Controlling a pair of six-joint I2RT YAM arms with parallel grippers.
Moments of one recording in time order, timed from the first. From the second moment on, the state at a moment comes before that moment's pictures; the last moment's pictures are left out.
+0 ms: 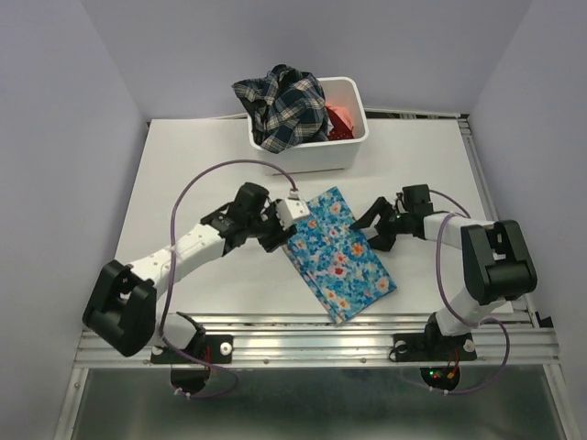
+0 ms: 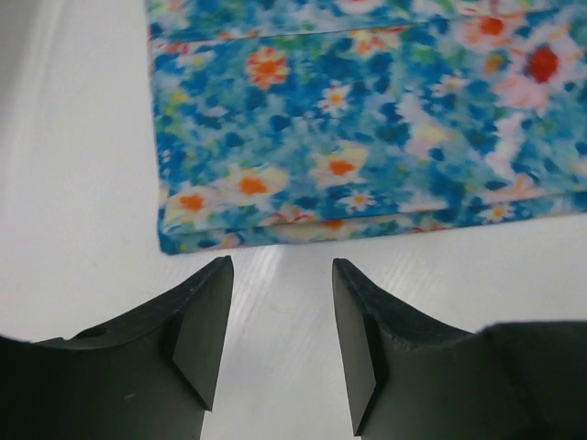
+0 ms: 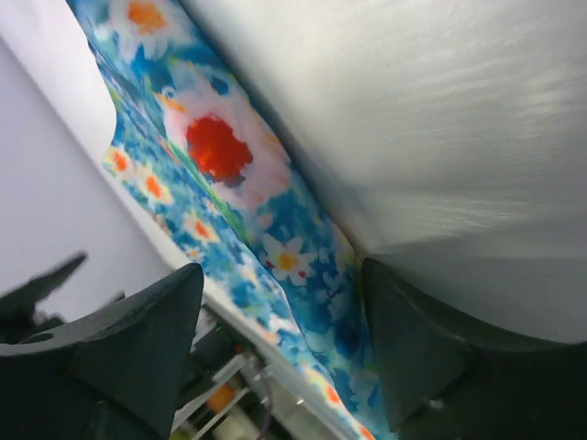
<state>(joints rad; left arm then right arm) -0.54 1.39 0.89 -0.29 0.36 0.43 0.13 1.65 0.74 -0.08 -0.57 0.91</state>
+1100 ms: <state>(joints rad) -0.59 1.86 1.15 -0.32 0.19 0.81 0.14 1.54 0.92 -0.15 -0.87 0.31</state>
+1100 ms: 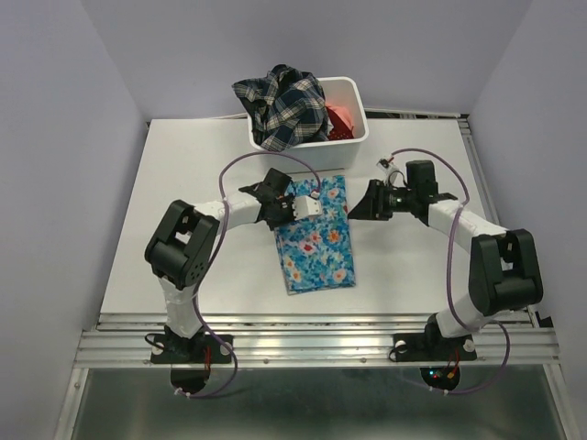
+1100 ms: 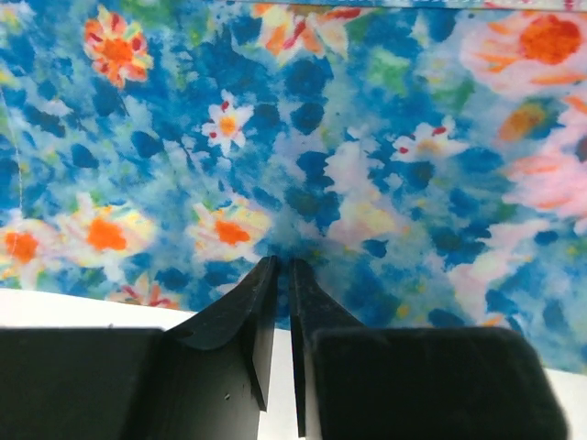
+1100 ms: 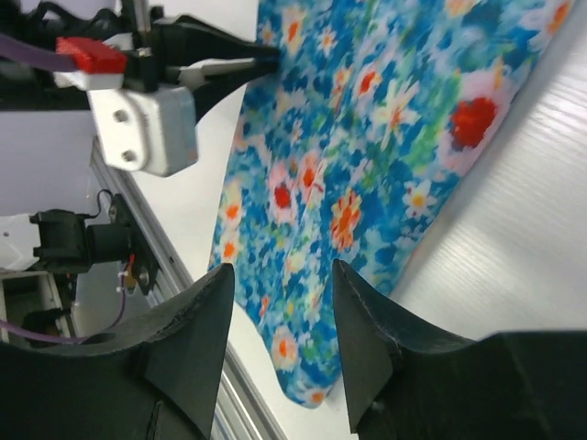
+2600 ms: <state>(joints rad) -0.52 1.16 0.63 0.19 0.46 -0.11 0.34 1.68 0.98 0.32 -1.02 0.53</state>
